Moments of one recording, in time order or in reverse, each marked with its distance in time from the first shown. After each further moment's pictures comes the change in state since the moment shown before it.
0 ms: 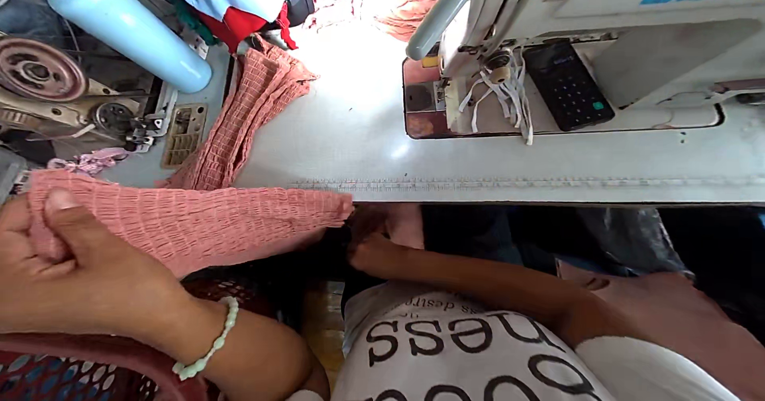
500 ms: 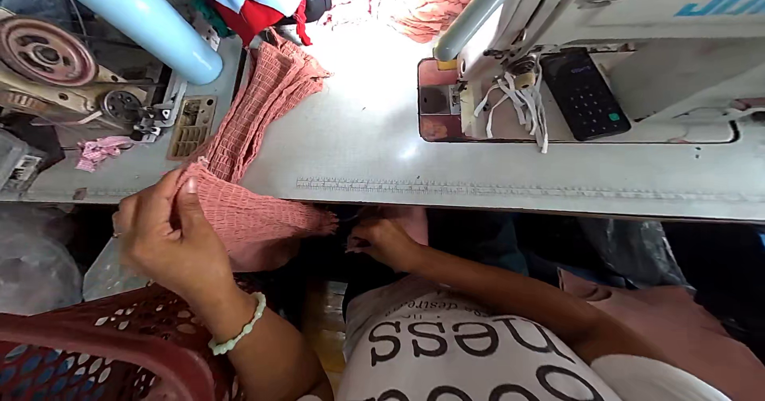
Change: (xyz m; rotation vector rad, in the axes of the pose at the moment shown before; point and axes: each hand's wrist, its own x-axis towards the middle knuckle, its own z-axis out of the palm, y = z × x) left_hand -0.019 -0.045 0.035 -0.073 -0.202 0.255; right_hand -0.002 0.007 -0.025 0.326 0.409 0.098
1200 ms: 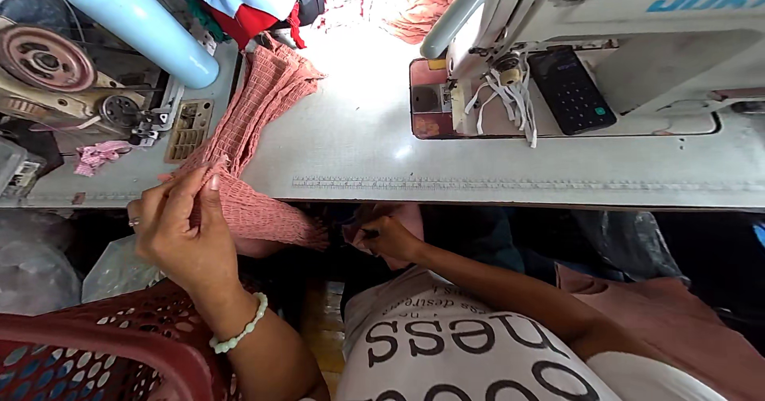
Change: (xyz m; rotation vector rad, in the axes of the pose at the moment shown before) left_hand -0.005 0.007 0.006 -0.037 -0.008 0.142; right_hand -0.007 0.012 -0.007 0.406 -0.147 0.375
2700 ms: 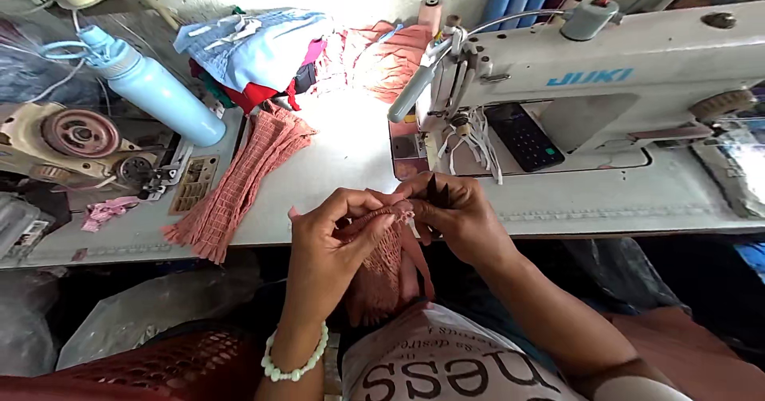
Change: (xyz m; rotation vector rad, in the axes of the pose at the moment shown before) left_hand 0.010 0.141 0.030 -0.927 -0.480 0.108; right_hand -0.094 -0.116 -0.098 0.369 0.521 -0.709
